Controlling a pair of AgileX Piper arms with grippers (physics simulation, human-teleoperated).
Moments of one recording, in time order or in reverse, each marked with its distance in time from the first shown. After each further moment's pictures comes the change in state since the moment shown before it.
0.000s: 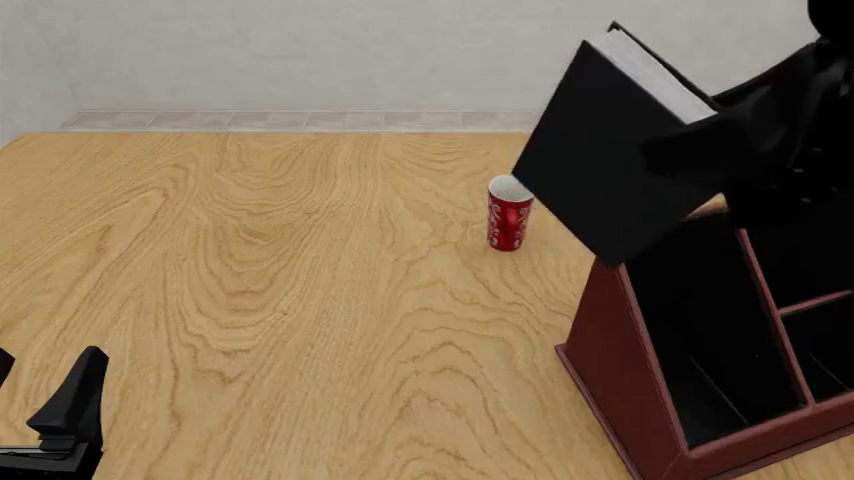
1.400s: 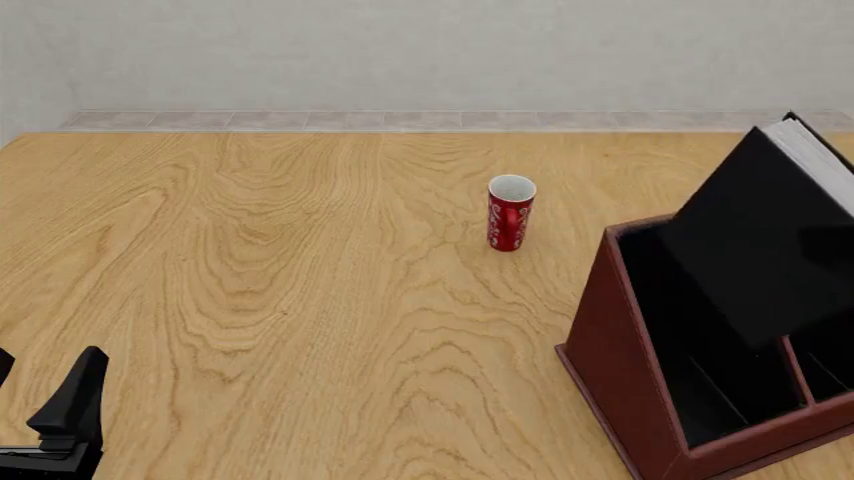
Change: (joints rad) left arm 0.000 0.000 0.000 0.000 0.000; right arm -0.330 -0.242 0.190 0.135 0.003
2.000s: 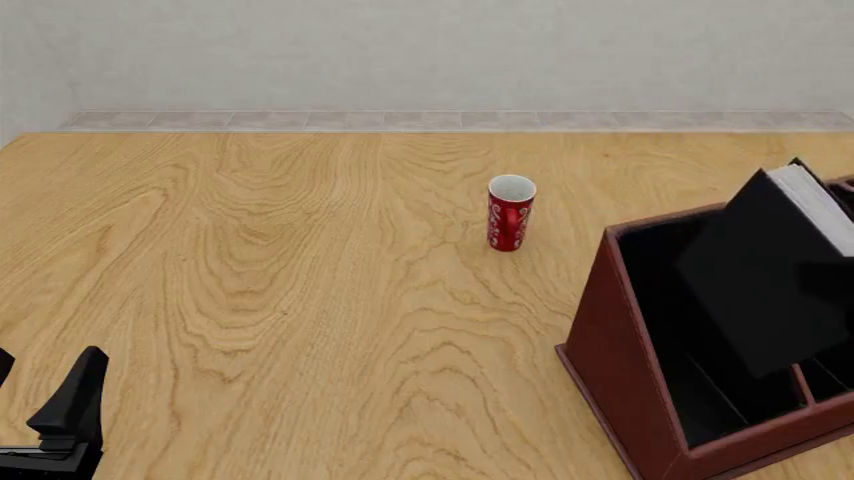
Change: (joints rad) left arm 0.000 0.000 0.000 0.000 0.000; right arm -0.093 -0.043 0.128 -0.042 0.028
